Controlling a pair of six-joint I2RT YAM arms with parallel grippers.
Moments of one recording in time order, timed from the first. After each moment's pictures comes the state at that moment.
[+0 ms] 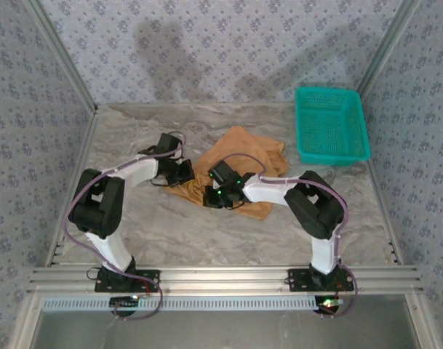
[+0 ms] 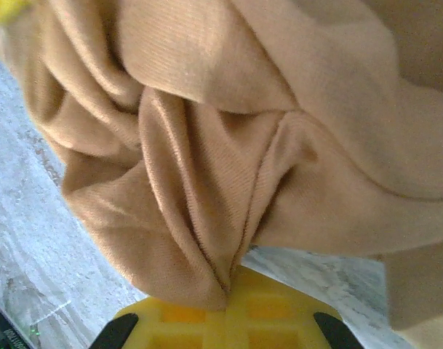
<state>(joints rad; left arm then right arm) -0.38 1.75 1.12 -0.48 0.35 -0.64 0.84 1.90 1.12 -0.22 -0.29 0.80</state>
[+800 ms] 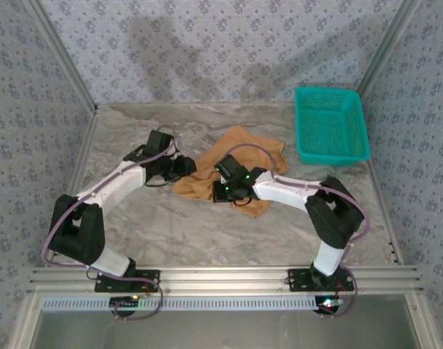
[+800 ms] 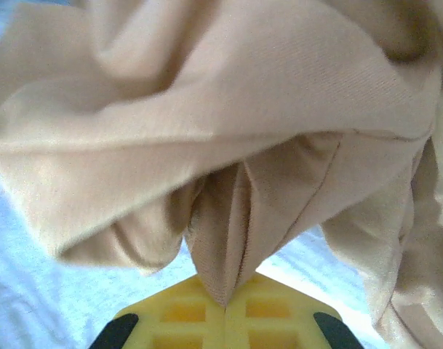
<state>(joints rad) -0.41 1.50 1.03 -0.47 0.38 -0.71 0.82 1.72 1.11 -0.36 -0.15 0.66</state>
